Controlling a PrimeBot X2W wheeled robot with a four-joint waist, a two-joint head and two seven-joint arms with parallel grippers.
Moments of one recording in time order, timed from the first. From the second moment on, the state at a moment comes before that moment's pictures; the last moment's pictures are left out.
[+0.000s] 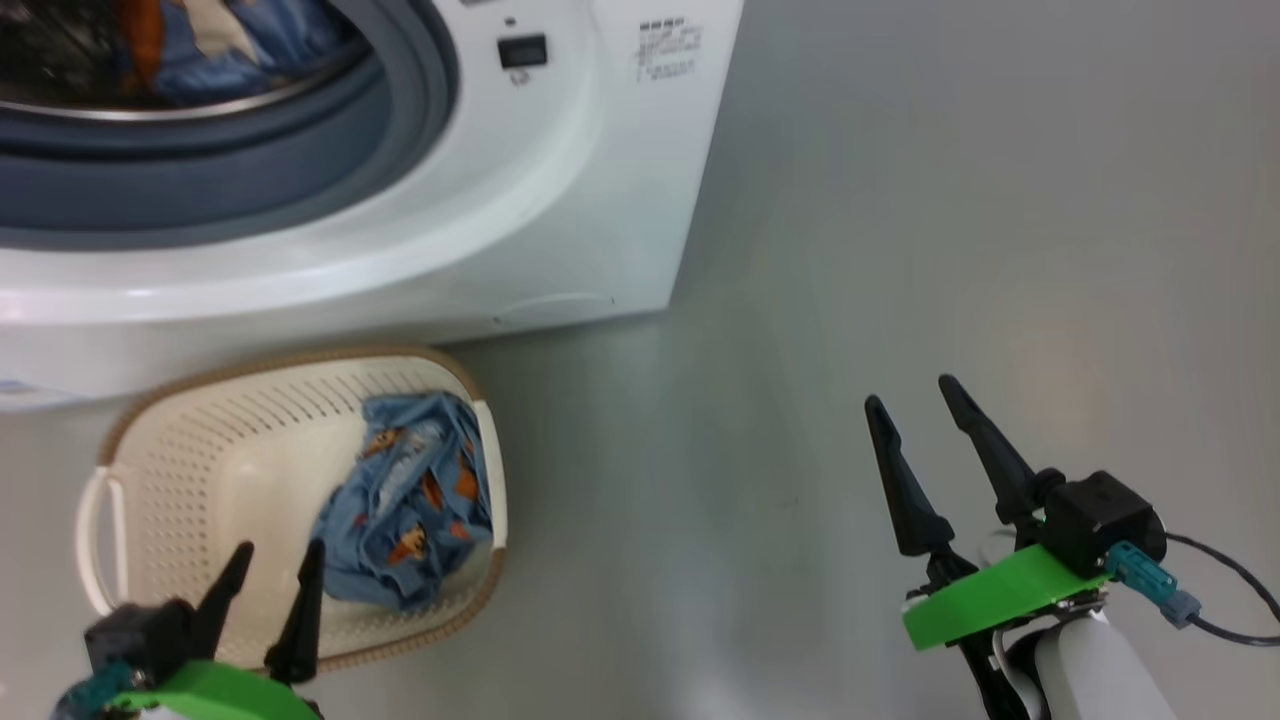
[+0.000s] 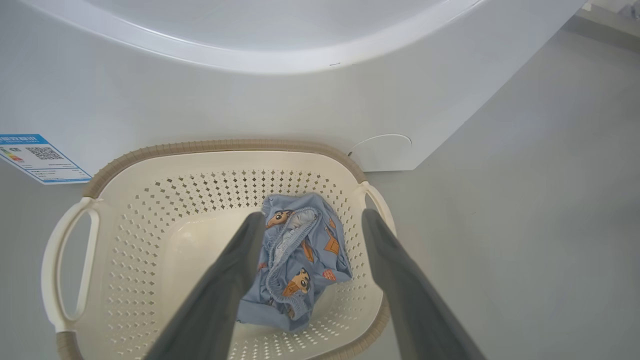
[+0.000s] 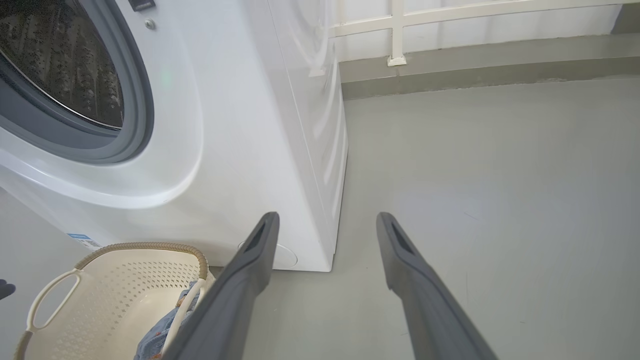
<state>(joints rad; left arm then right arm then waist) -0.15 0.15 -0.01 0.45 -0.32 -0.13 -0.26 -0.20 -0.05 0.09 0.16 0.18 0.13 -0.26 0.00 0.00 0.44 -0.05</state>
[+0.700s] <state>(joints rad) -0.41 0.35 -0.18 0.67 -0.52 -0.13 -0.26 -0.29 -0.05 0.15 0.10 0.24 0.13 -0.26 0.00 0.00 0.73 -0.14</state>
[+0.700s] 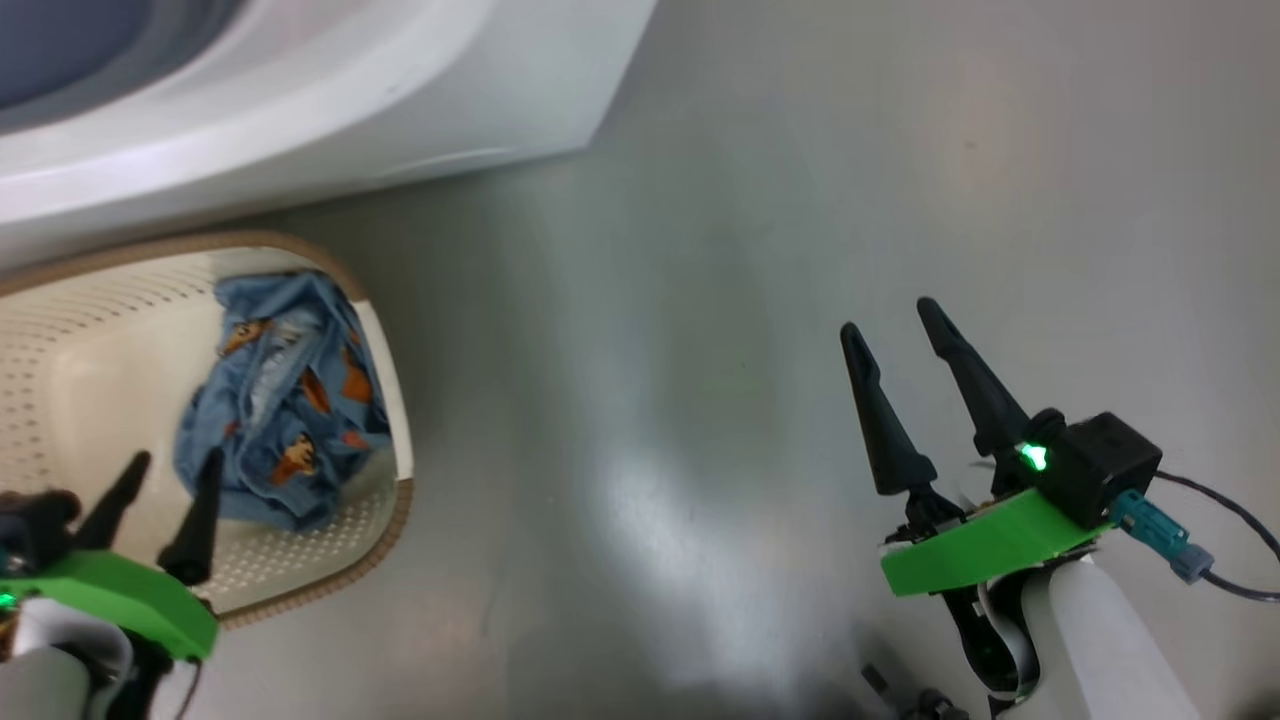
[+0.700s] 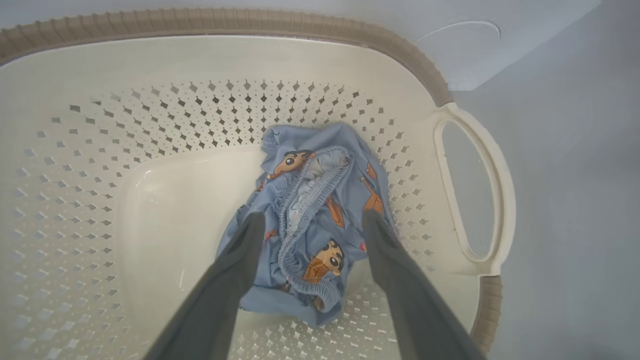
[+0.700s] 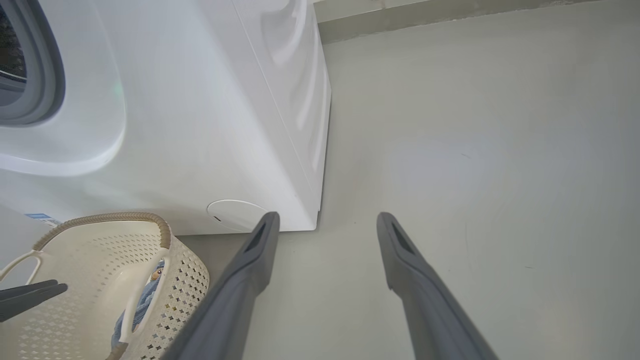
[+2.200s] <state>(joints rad) -0.81 0.54 -0.60 1.07 -0.70 -0.13 -0.25 -0.31 -0.05 0.19 0.02 0.32 0.13 -0.26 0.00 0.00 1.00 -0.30</state>
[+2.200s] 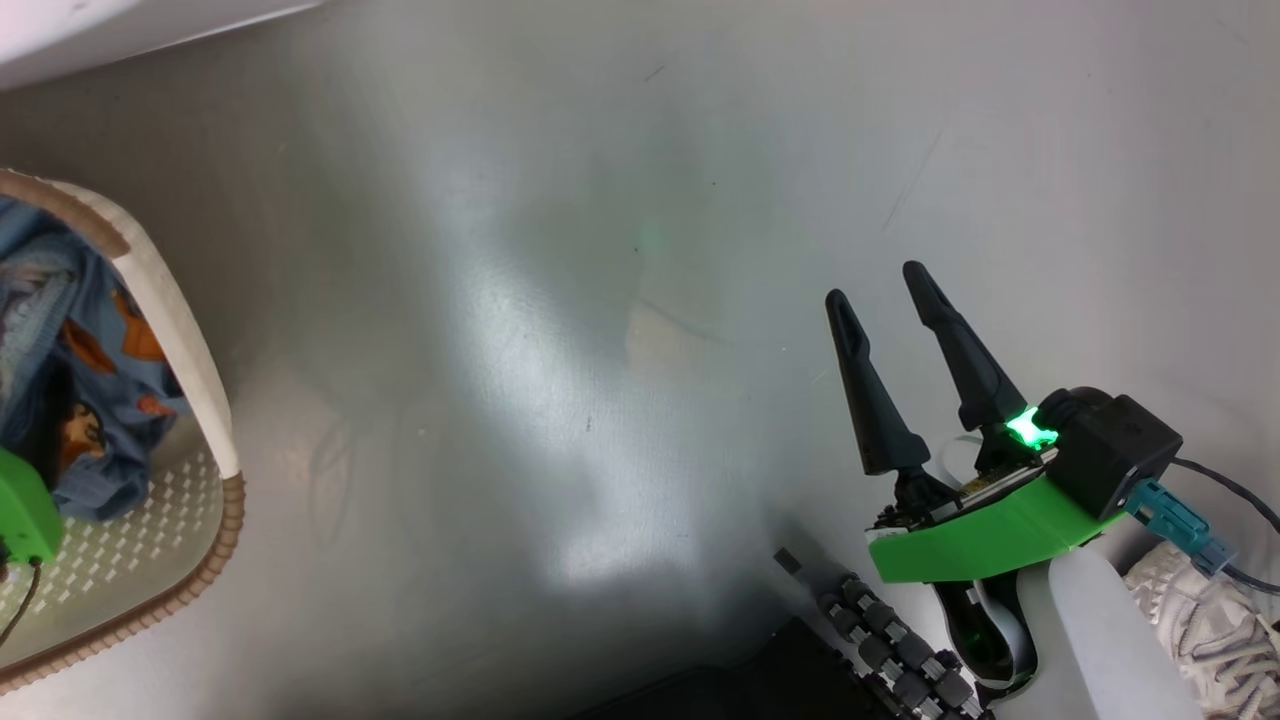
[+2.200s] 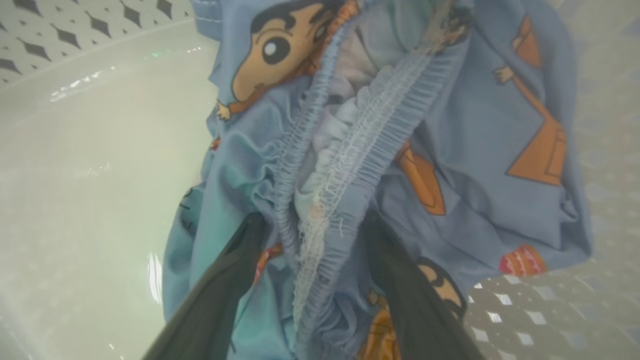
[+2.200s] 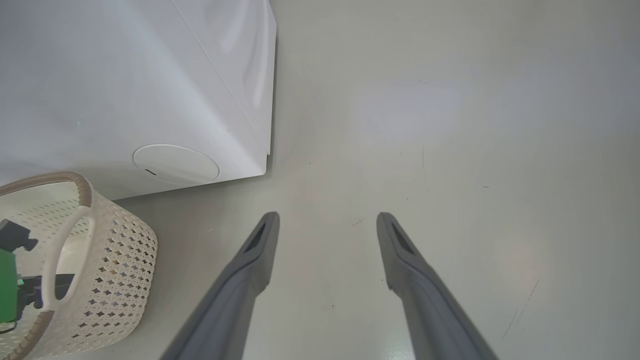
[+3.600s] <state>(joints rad) -0.74 0.54 -0.79 0.87 -1.04 -0.13 -0.25 -0.31 -0.05 0.15 0.06 0.29 0.13 -0.26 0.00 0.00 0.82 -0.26</state>
